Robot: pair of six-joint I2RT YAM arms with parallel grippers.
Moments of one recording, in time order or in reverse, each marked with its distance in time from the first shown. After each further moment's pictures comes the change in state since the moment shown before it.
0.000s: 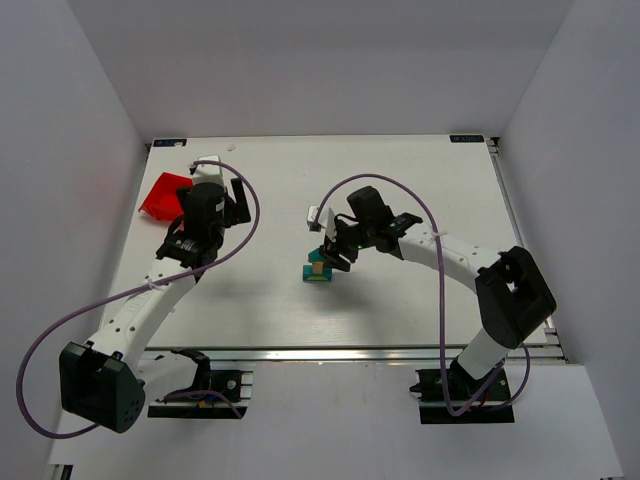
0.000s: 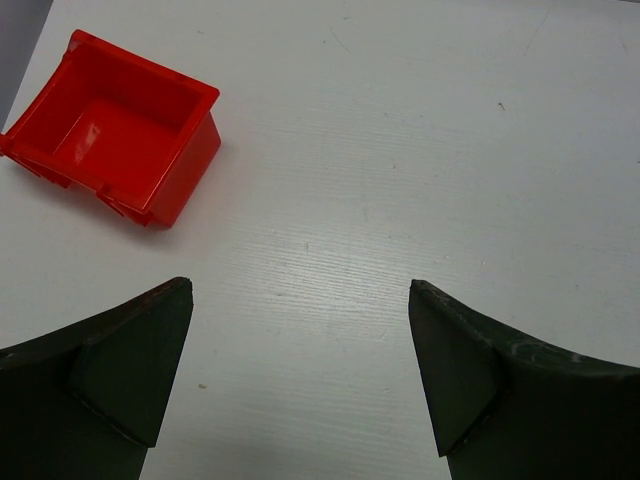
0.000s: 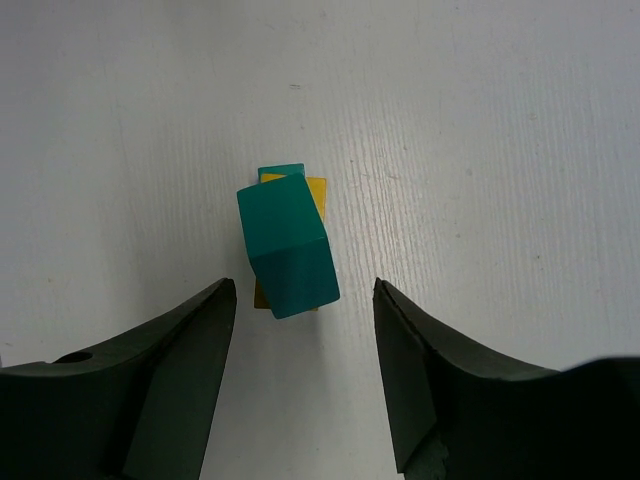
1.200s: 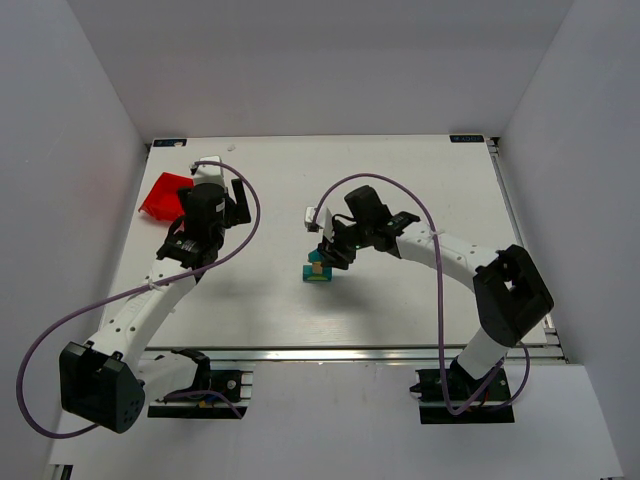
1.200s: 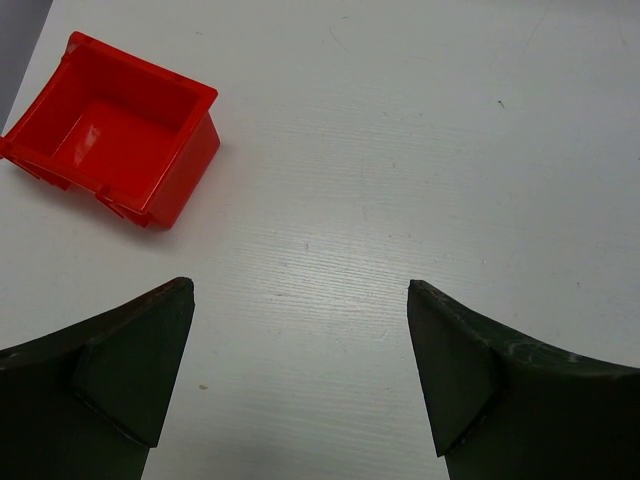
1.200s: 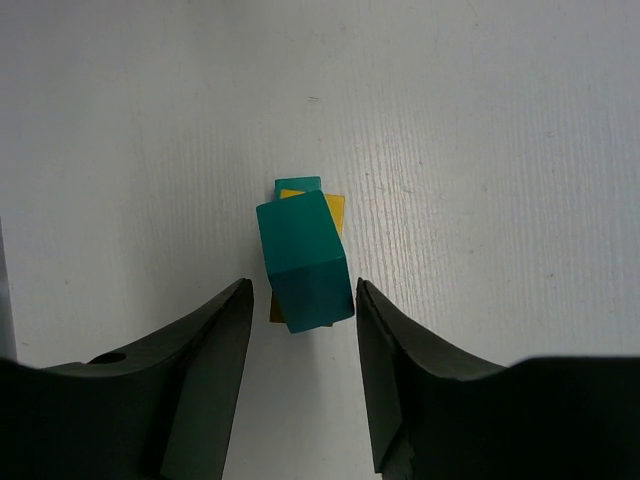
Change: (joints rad) left arm -0.004 -0.001 -0.008 0.006 0.001 0.008; right arm 0.011 0.015 0.022 -0.023 -0.037 -0.005
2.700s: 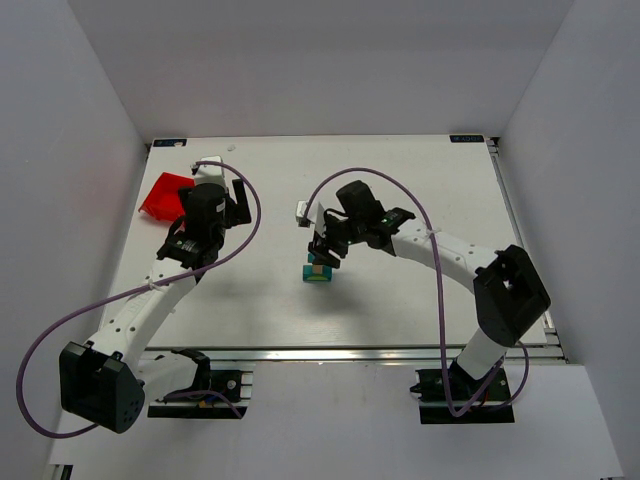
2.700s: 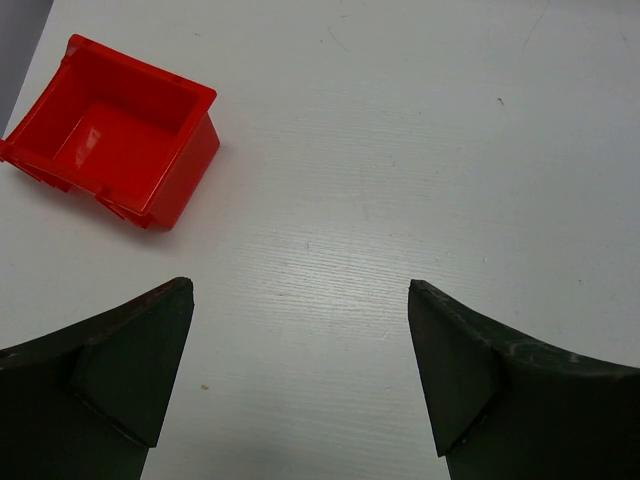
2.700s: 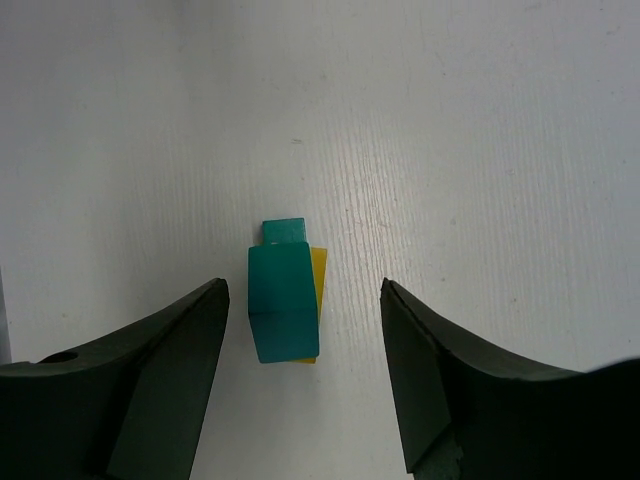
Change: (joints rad) left arm -0.003 0.000 0.000 0.000 0.000 0.010; right arm 0.042 0.008 0.072 -0.009 0.051 0.027
